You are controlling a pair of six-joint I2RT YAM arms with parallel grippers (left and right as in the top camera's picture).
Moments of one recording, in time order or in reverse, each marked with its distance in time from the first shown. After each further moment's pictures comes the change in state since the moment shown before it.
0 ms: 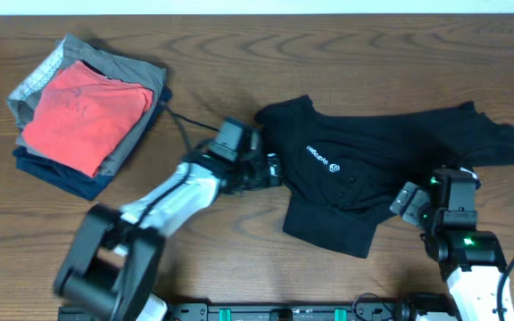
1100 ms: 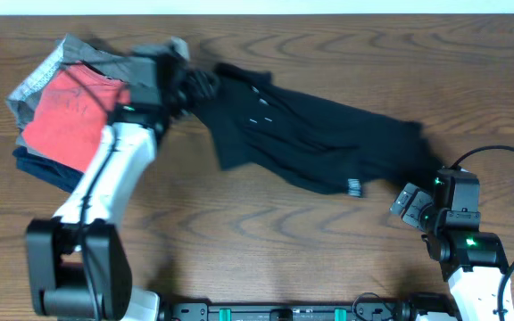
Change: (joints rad) left arm 0.444 -0.053 0.337 0.037 0.077 0.034; right arm -0.017 -0.002 0.000 -0.002 -0.058 -0.023
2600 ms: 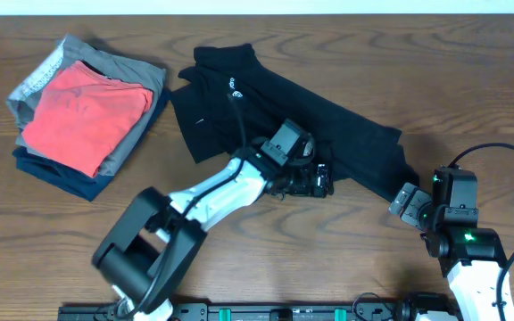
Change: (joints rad) left arm -0.649 0.195 -0.126 -0.097 -0.080 0.003; right arm 0.000 0.037 0.000 0.011 -0.004 0.000
